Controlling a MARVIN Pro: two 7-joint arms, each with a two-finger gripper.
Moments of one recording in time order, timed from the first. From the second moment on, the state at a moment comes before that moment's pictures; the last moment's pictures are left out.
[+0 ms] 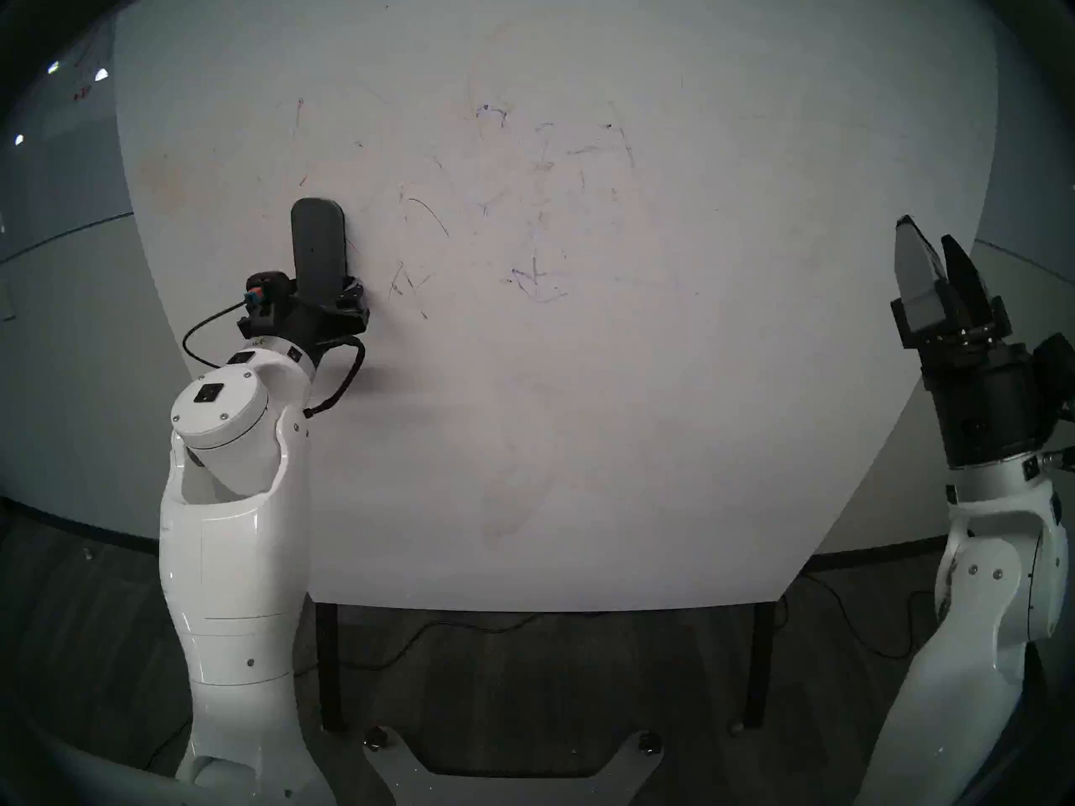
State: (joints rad) left arm 1.35 -1.65 -1.68 -2.01 0.08 0.44 -0.08; right arm -1.76 -1.51 2.28 -2.43 0.81 0.17 0.54
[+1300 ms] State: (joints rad) left arm 1.41 -1.64 -1.63 -2.14 0.05 0.45 -0.13; right arm -1.76 -1.52 2.29 -2.43 0.81 0.17 0.56
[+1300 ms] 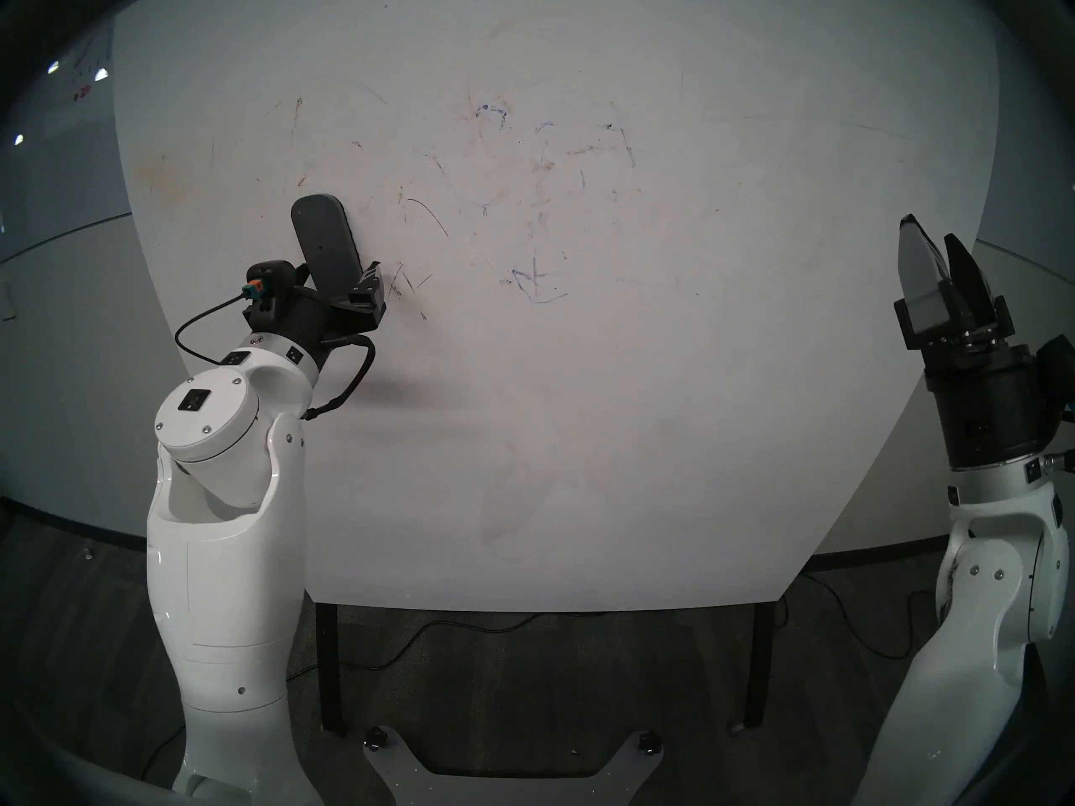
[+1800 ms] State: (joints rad) left arm 1.51 -1.62 -1.57 -2.30 0.00 0.46 -0.14; right arm -1.75 -1.52 2.28 -2.43 0.81 0.17 0.55
